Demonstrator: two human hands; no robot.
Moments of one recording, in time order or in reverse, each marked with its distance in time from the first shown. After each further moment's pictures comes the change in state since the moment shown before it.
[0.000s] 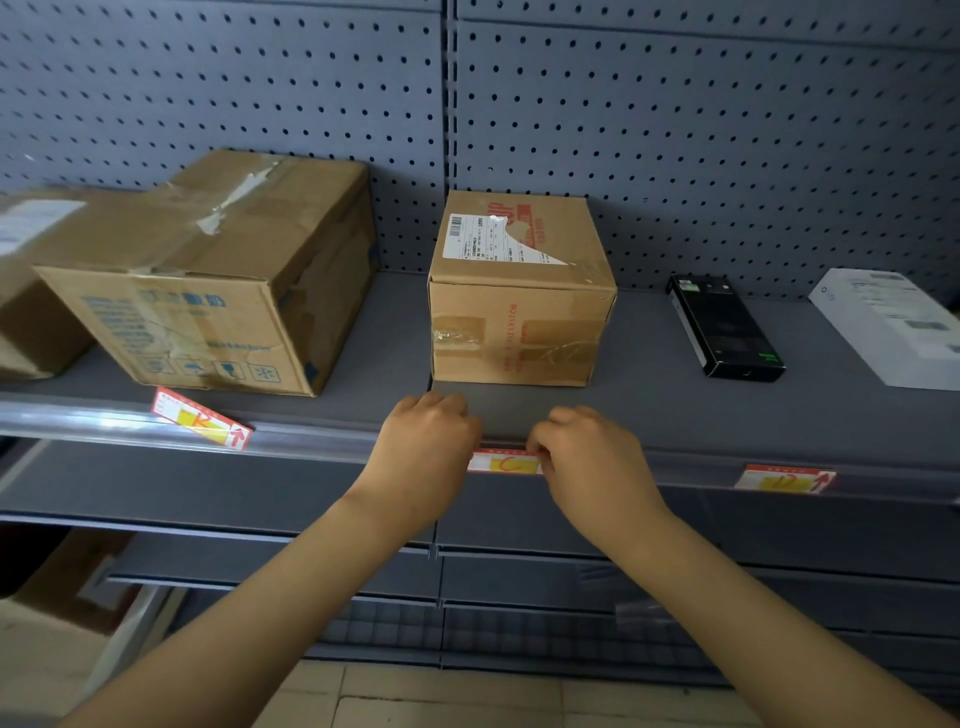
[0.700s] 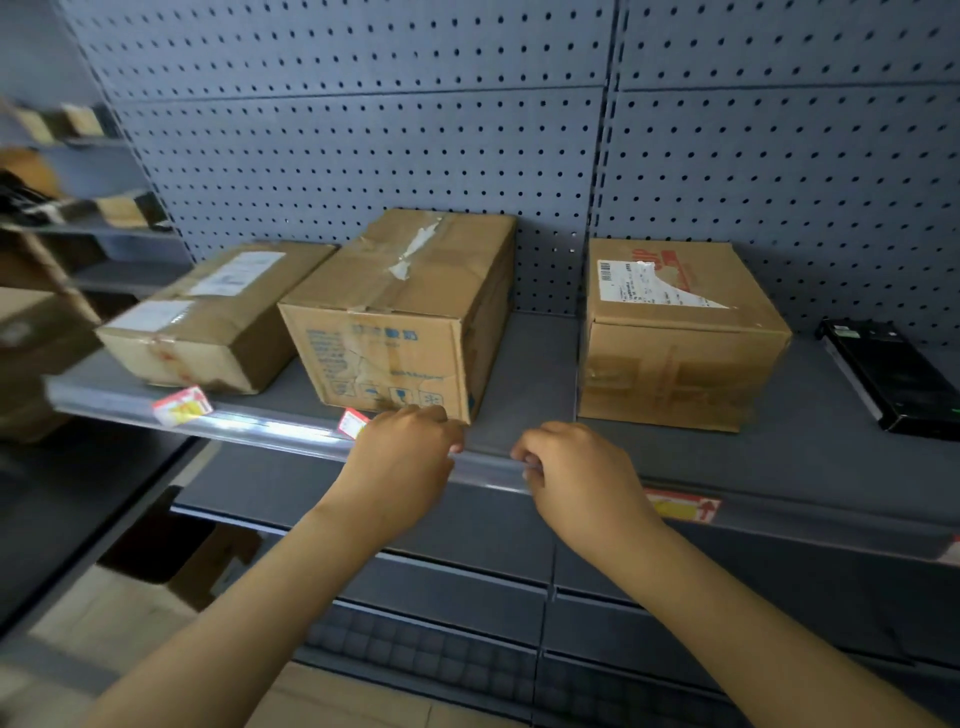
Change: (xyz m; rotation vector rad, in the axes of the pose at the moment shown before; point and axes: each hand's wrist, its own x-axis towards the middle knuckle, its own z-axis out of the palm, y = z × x) left_hand -0.080 -0.126 -0.039 -0.009 0.044 -0.215; right_hand 0.050 -0.127 0.010 0.252 -0.006 -0.125
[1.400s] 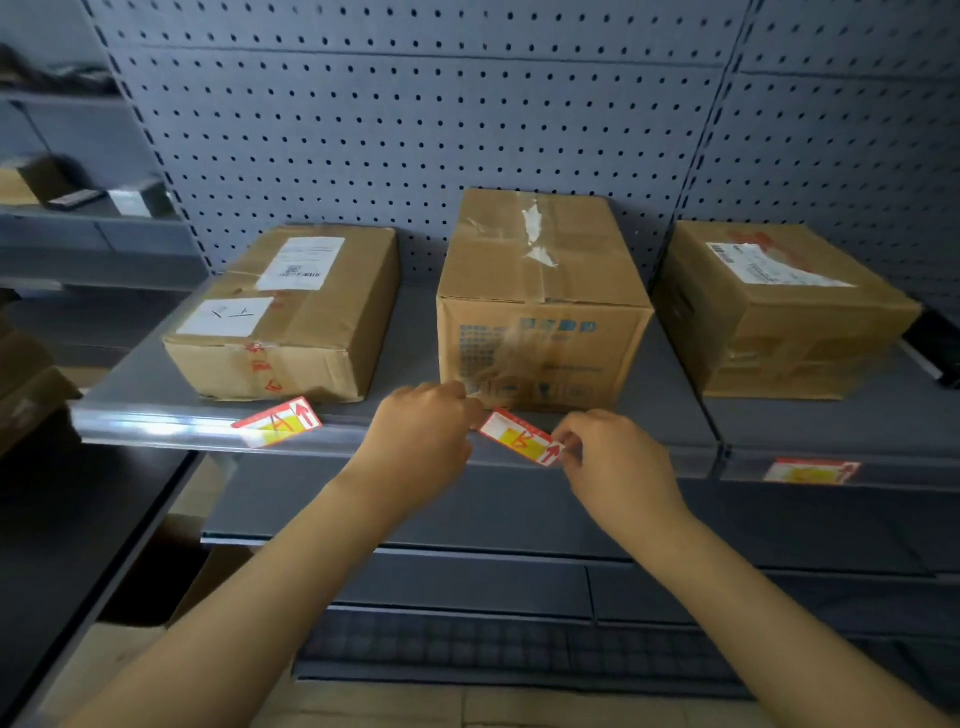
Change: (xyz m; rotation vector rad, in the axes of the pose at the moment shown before) left_hand -0.018 -0.172 0.001 -0.101 -0.010 0.186; right_hand 0.061 -0.132 0.072 -0.099 0.116 0.345
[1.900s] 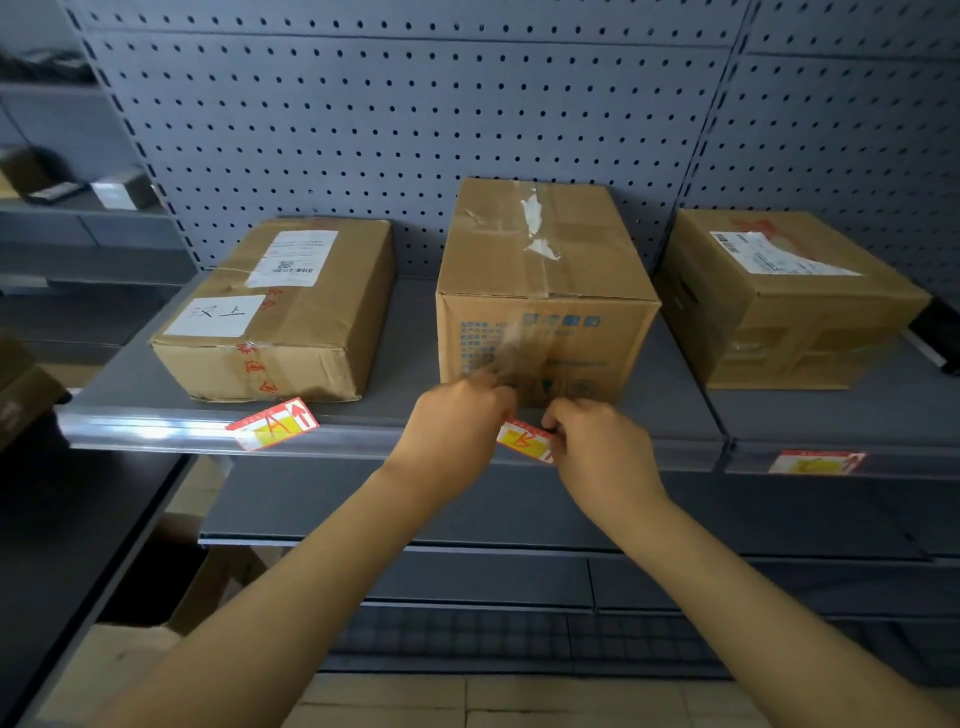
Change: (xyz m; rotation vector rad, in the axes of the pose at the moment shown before) left_hand 0.025 0.012 0.027 -0.103 0.065 -0.002; right_hand 0.014 -0.008 0.015 -0.066 0.053 -0.039
